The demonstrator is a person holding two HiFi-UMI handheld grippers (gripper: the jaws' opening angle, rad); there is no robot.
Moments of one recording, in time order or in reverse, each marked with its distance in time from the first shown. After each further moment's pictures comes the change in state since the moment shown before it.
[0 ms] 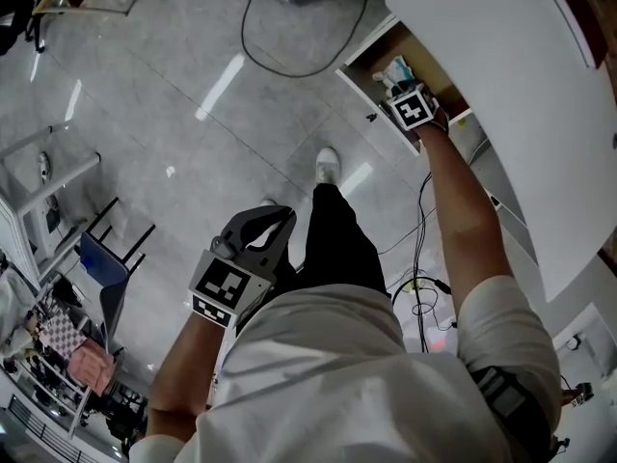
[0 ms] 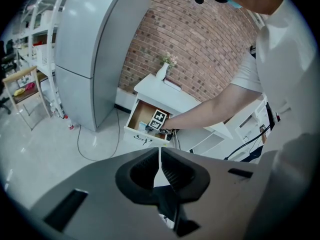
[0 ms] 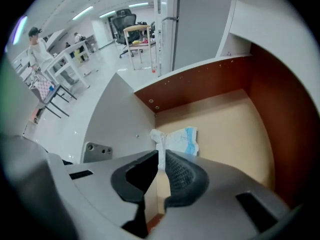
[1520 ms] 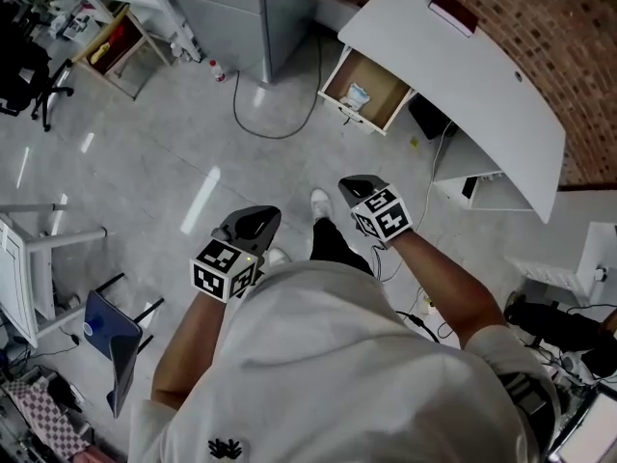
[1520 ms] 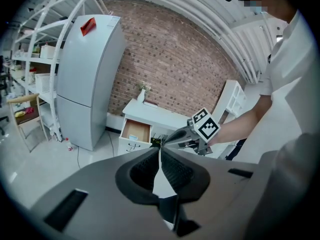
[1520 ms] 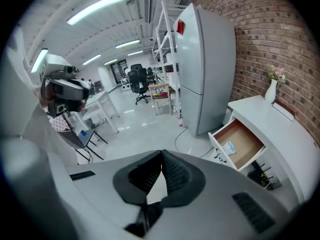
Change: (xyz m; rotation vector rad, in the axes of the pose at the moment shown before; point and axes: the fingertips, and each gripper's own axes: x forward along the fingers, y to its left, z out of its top) left arm -0.314 -0.115 -0.170 0.210 -0.257 -0.106; right arm -0.442 0.481 -0.041 0.153 -0.494 0.081
